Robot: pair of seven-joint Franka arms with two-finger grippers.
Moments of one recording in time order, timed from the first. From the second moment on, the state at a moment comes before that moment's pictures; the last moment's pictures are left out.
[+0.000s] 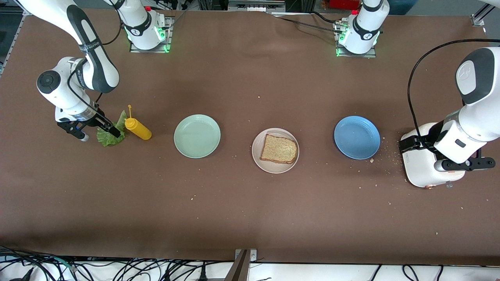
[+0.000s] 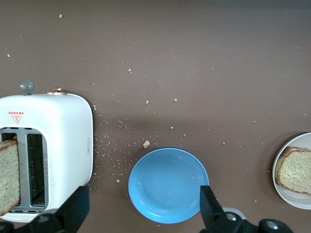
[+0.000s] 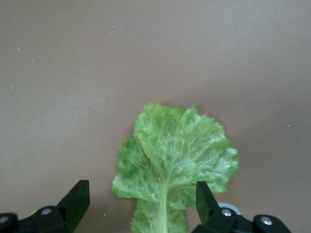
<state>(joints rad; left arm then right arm) -0.15 0.33 0.15 -1.49 -0.06 1.78 -0.07 0.08 0.25 -0.18 -2.40 0.07 2.73 0.37</state>
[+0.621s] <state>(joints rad) -0.15 0.33 0.15 -1.49 -0.06 1.78 -0.09 0.08 0.33 -0.18 -2.41 0.07 2.73 0.36</state>
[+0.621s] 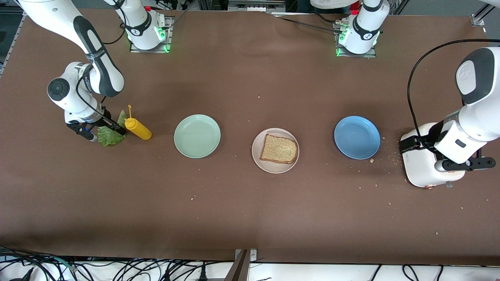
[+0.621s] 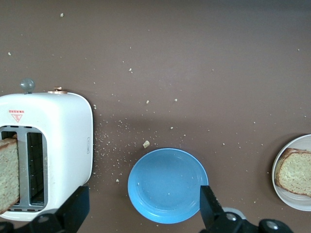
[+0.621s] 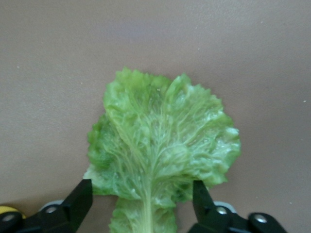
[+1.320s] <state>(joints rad) -0.15 0.33 0.15 -1.49 -0.06 1.78 -0.09 0.08 0.29 -0.17 -2.30 0.07 2.55 0.28</state>
